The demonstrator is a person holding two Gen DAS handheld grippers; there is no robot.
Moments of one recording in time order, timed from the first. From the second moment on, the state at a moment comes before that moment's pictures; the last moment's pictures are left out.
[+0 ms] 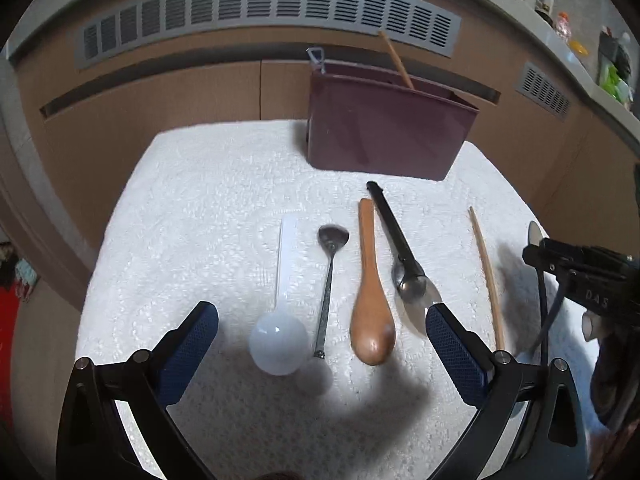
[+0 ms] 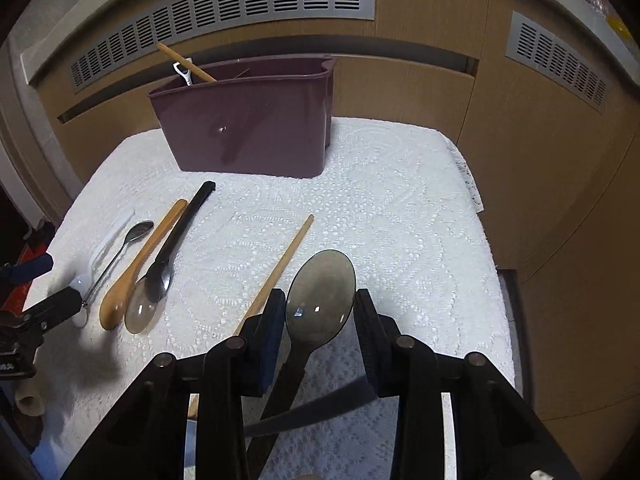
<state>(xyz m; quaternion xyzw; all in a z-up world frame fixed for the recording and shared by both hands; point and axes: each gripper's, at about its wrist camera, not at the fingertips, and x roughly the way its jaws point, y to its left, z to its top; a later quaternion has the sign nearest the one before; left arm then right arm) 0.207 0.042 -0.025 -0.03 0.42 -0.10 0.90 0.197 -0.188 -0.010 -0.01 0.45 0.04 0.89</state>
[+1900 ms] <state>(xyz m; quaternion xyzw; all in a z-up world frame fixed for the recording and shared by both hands) 0.186 0.028 0.085 0.00 0.28 -0.16 0.95 0.174 -0.174 0.082 -0.04 0.34 0.07 0.94</state>
